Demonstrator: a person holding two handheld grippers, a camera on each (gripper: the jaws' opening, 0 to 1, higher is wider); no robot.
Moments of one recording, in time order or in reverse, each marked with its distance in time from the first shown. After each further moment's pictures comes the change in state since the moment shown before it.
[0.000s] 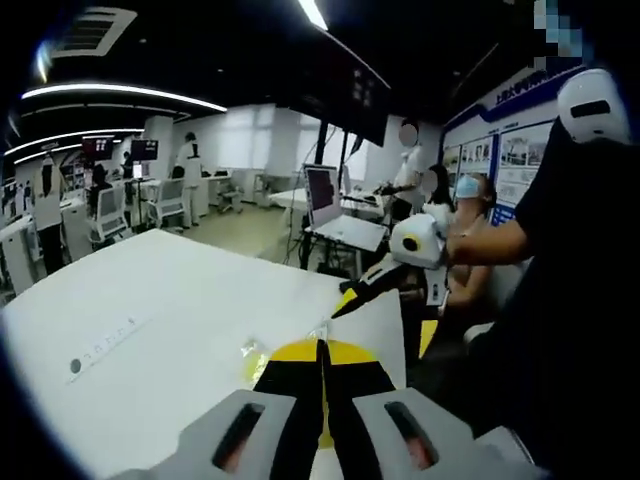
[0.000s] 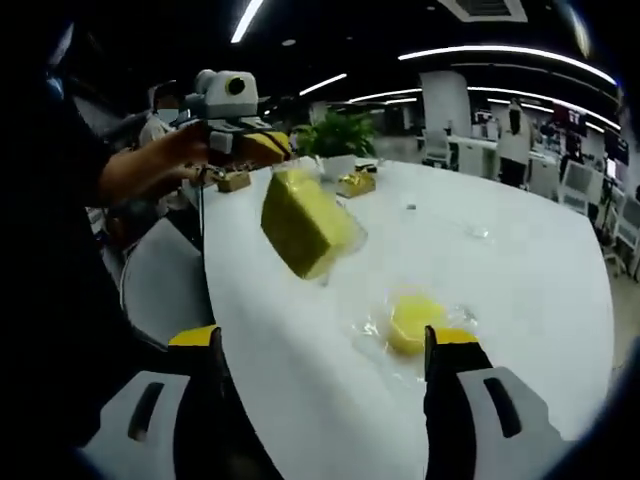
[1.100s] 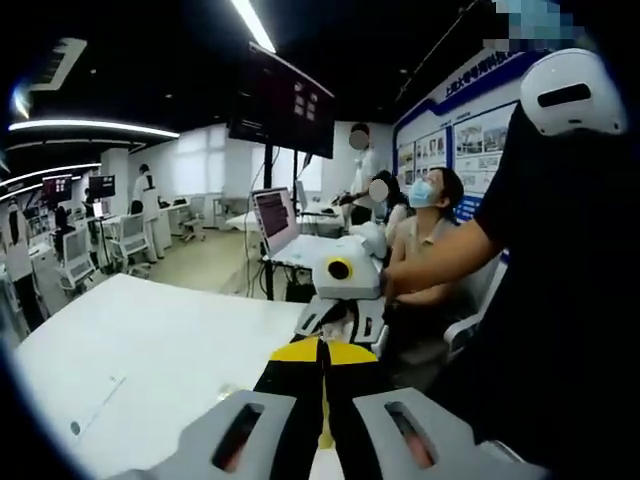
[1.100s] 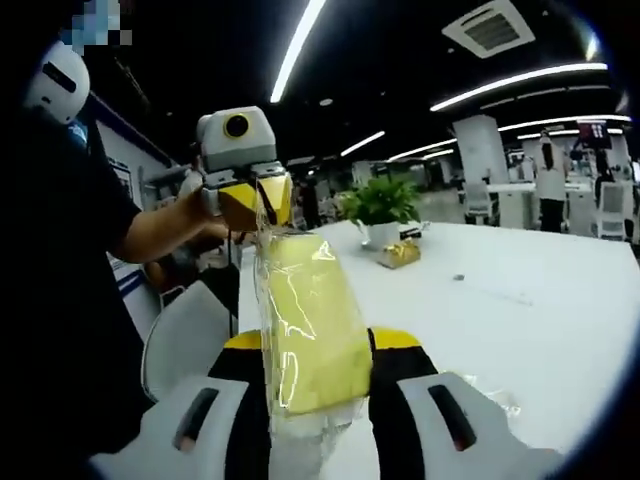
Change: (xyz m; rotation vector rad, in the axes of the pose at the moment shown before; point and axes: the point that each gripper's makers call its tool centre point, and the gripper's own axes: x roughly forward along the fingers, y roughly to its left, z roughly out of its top) left arm 0.018 -0.032 0.057 0.130 -0.049 -0.148; right arm 0.023 0.012 0.080 -0.032 -0.249 0.192
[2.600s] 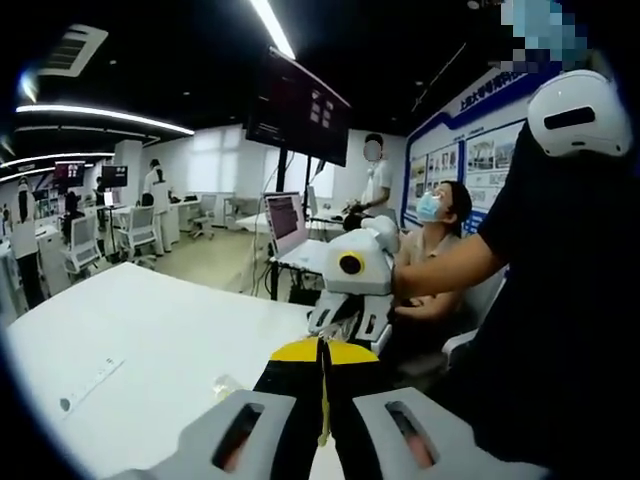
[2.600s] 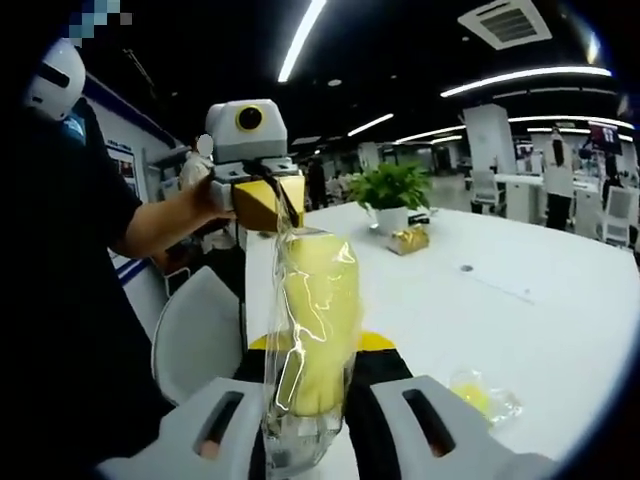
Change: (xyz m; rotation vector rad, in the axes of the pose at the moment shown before) left arm -0.010 0.003 0.005 -0.088 -0.039 0.038; right arm 0.002 0.008 0.009 0.006 0.091 0.015
